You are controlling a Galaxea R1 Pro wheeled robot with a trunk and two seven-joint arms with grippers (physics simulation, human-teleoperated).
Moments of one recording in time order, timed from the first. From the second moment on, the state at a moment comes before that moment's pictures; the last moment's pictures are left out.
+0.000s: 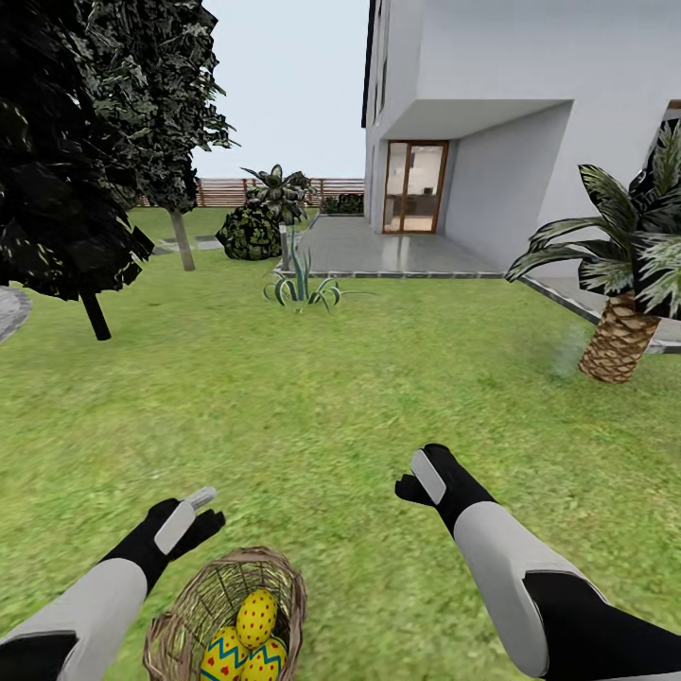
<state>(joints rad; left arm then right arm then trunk) -0.77 0.10 0.03 -0.40 0.62 0.51 0.36 -0.94 0.15 -0.08 -0.42 -0.32 0.76 -0.50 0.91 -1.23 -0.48</state>
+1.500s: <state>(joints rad) -0.78 0.10 0.03 -0.35 0.62 0.50 0.35 -0.94 0.15 -0.08 -0.42 -0.32 0.76 -0.50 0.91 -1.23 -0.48</state>
